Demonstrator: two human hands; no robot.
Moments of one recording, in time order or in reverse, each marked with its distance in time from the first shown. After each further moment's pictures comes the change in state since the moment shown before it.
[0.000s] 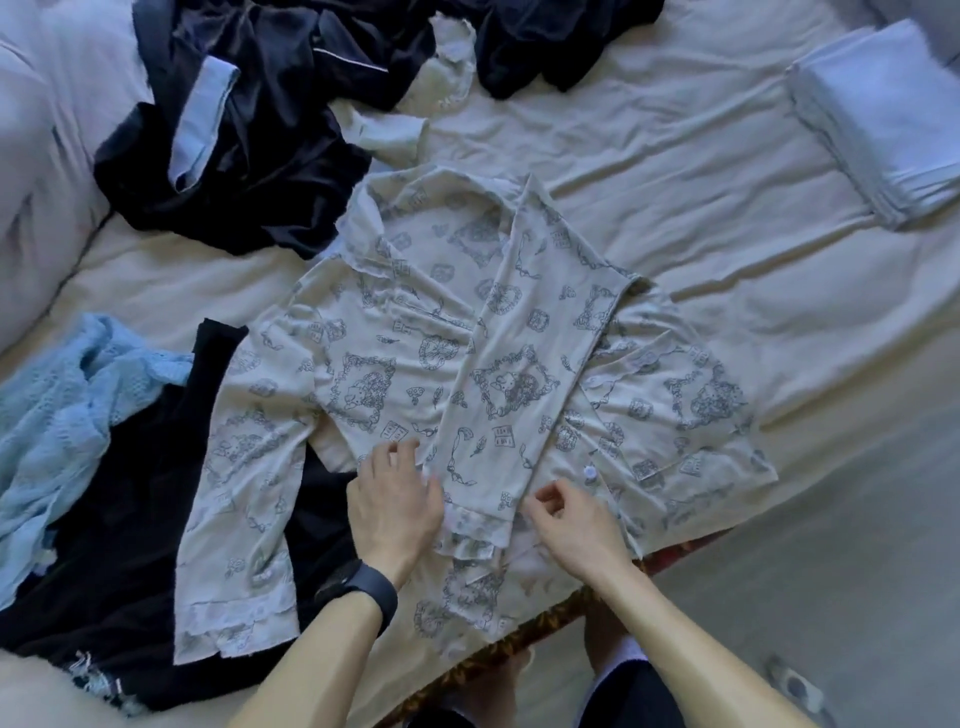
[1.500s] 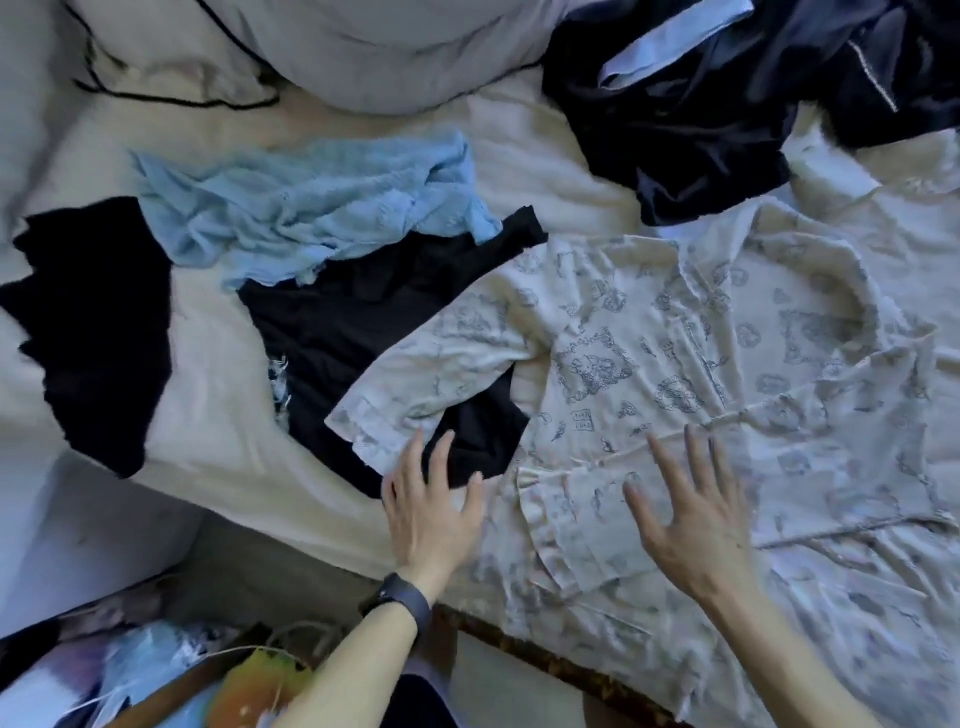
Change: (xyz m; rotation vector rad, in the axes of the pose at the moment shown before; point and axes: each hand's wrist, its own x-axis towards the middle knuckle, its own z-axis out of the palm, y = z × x) left_hand -0.093 -0.051 0.039 -0.365 0.318 -0.739; right_hand 0.086 -0.085 -0.022 -0.764 -0.041 -0.750
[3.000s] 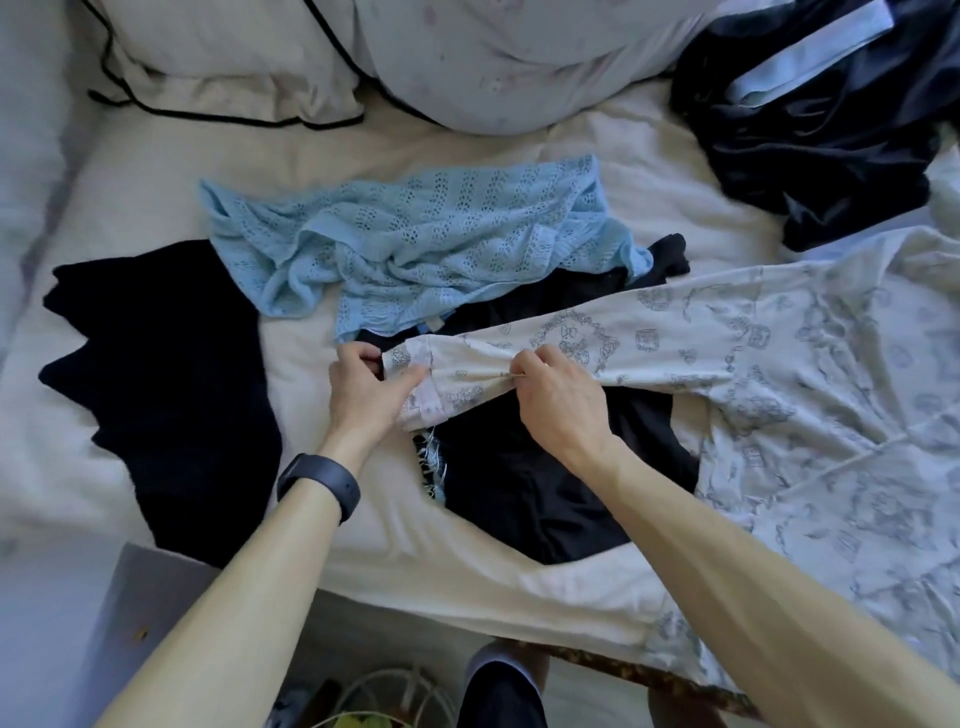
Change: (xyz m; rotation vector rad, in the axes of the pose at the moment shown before) left_hand 0.265 -0.180 -0.179 -0.513 -0.179 -0.301; right_hand 0.150 -0.365 0.078 -0.059 0.131 -0.228
